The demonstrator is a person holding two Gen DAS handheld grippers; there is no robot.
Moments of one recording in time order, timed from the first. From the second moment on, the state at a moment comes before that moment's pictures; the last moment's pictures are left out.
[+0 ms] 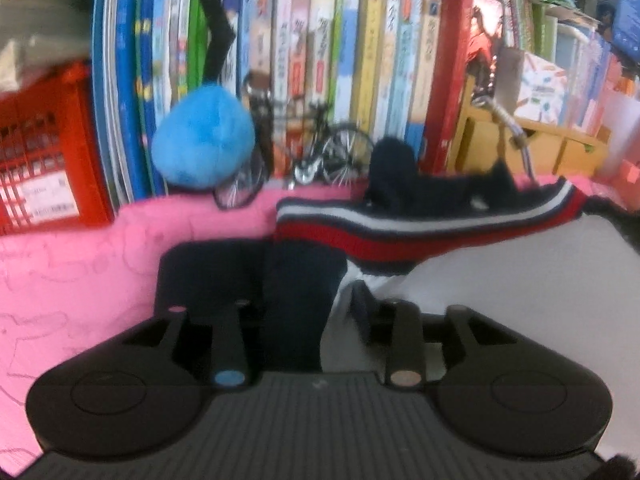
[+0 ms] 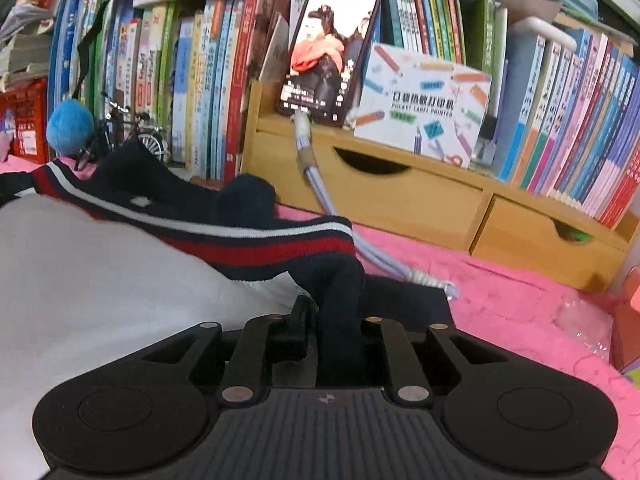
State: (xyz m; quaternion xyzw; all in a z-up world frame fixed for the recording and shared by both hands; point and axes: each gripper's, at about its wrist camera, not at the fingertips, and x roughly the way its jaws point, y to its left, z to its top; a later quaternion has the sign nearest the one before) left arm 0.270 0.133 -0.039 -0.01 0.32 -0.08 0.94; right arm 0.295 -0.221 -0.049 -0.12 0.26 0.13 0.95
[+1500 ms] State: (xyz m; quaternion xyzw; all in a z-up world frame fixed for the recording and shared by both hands) left arm 0.115 0.094 -0.031 0.03 0.32 0.01 0.95; right arm 0.097 -0.113 -0.032 -0.10 0.25 0.28 0.92
